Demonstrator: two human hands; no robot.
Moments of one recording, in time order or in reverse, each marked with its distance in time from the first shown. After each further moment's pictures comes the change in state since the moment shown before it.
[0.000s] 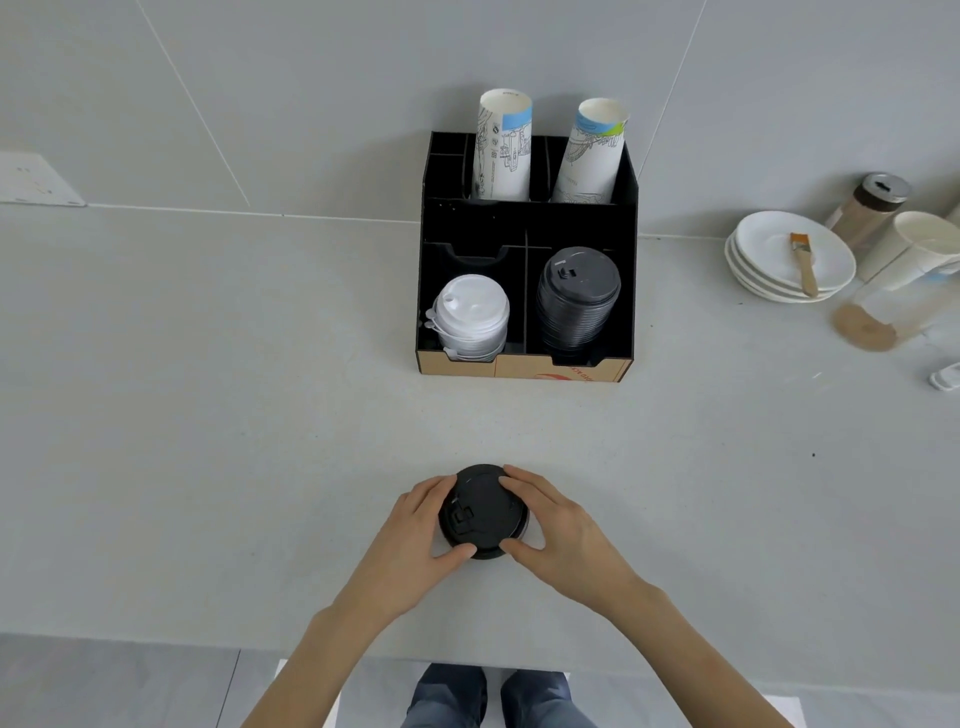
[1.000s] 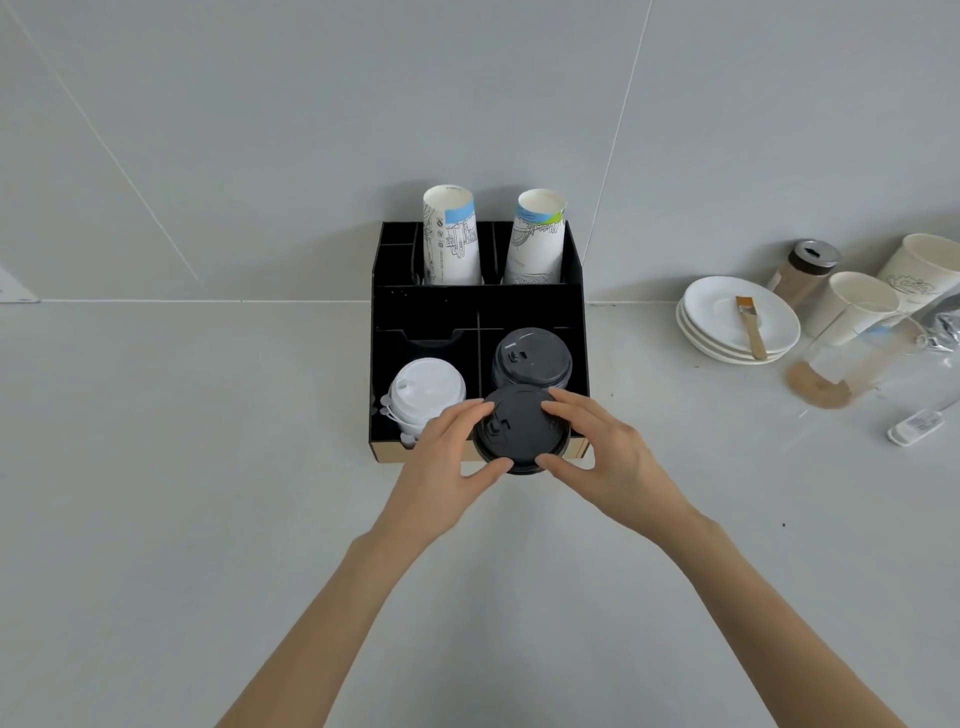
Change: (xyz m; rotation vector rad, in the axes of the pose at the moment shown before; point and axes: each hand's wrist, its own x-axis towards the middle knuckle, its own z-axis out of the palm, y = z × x) left_hand 0.114 0.096 -0.044 -0.055 0.257 0.281; right_hand 0.055 0.005 -0.139 -0.068 0.340 -0.077
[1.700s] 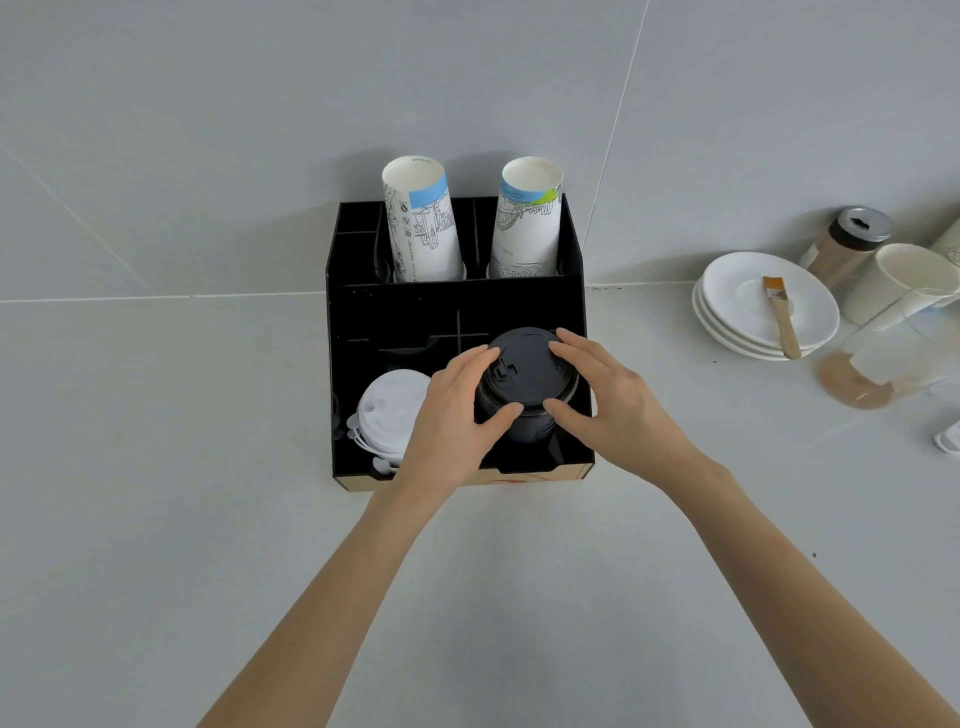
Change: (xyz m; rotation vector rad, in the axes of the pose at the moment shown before) left_hand 0.094 -0.006 0.022 -0.008 0.000 -0.073; right_hand 0.081 0.040 -0.016 -0.015 -0.012 0.041
